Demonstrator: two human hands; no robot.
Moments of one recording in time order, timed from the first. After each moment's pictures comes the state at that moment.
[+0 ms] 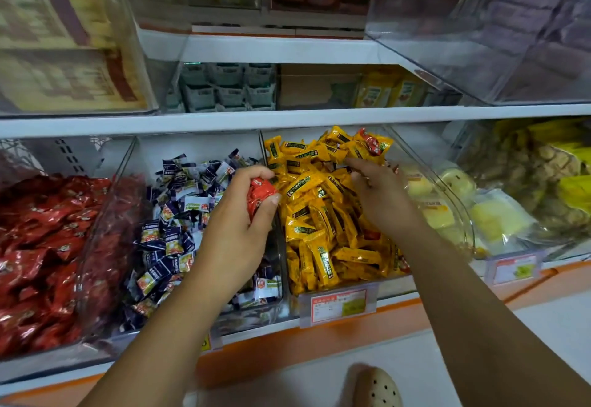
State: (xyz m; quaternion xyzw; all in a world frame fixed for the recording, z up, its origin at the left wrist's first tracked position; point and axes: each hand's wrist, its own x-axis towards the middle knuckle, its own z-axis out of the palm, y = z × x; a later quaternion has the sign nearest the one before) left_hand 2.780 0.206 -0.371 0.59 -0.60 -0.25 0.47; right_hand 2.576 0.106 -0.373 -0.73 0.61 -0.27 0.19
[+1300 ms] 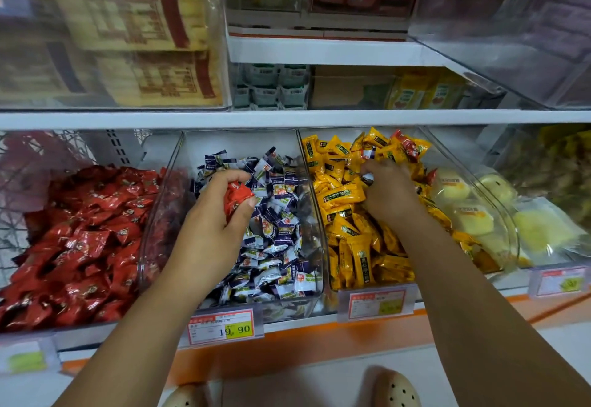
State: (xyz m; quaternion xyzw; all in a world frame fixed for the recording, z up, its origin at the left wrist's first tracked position) left_hand 2.847 0.230 -0.375 0.66 -0.57 -0.21 0.44; right_hand 2.624 0.097 -0.372 -0.74 0.65 -0.16 0.10
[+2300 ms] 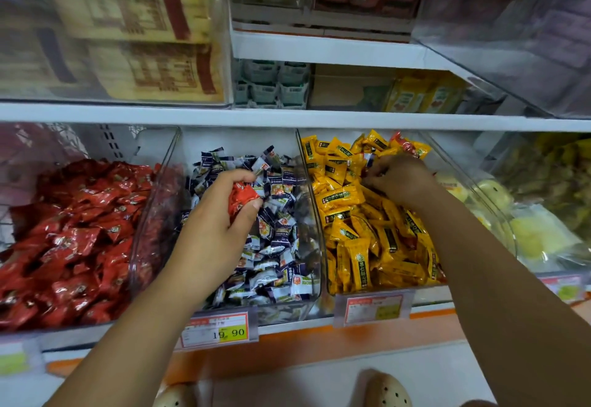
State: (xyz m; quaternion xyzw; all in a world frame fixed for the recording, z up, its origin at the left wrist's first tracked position) left_hand 2.843 0.225 -0.378 0.65 -0.57 -0.23 0.44; right_hand 2.604 0.067 -0.346 -0.76 0.63 -0.07 0.11
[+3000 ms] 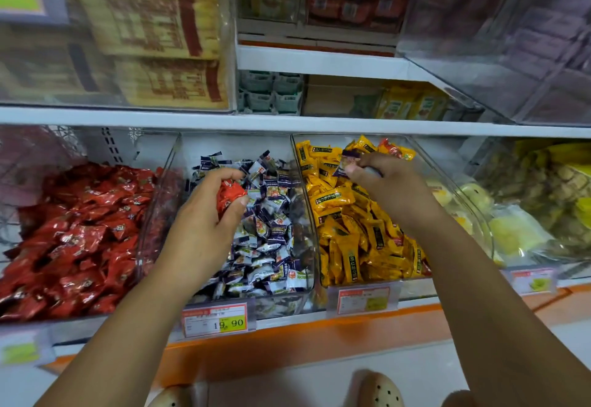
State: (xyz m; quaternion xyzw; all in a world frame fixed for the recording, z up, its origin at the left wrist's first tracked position) left_hand 2.849 0.234 -0.370 0.66 -0.57 -0.19 0.45; right_hand 2.614 0.140 -0.322 -0.73 0.54 -0.32 0.28
